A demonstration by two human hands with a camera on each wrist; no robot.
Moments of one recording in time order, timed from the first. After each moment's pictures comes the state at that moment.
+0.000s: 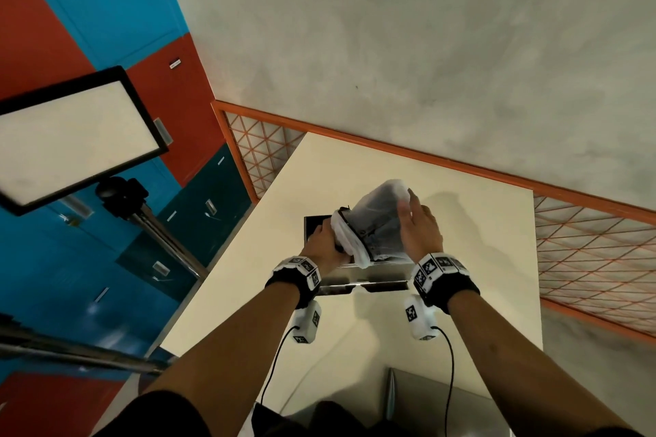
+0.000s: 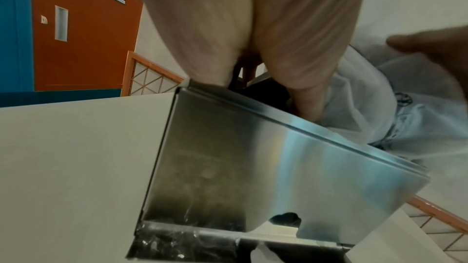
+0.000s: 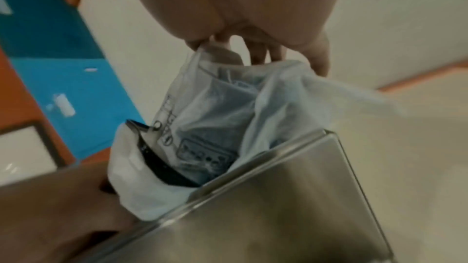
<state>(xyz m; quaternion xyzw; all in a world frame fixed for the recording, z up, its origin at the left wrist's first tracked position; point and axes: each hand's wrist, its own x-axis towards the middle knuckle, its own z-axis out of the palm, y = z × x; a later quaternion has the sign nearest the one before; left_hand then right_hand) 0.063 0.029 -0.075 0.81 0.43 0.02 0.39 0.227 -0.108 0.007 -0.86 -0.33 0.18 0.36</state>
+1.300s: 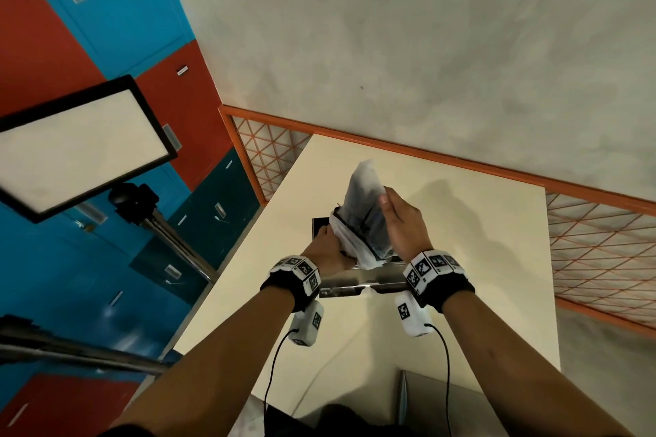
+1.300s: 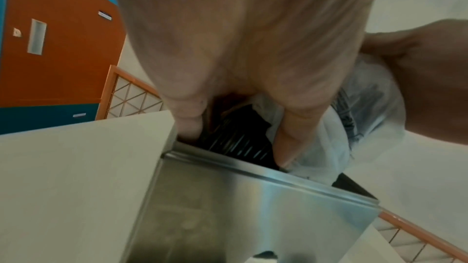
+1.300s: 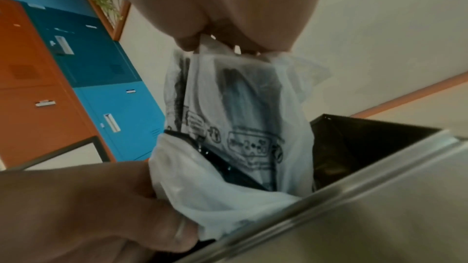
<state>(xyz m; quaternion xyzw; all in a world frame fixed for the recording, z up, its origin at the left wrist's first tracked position) 0.050 0.030 -0.057 0.85 0.39 -0.05 0.35 0.197 -0.090 0.031 -0.76 -0.46 0.17 0.42</state>
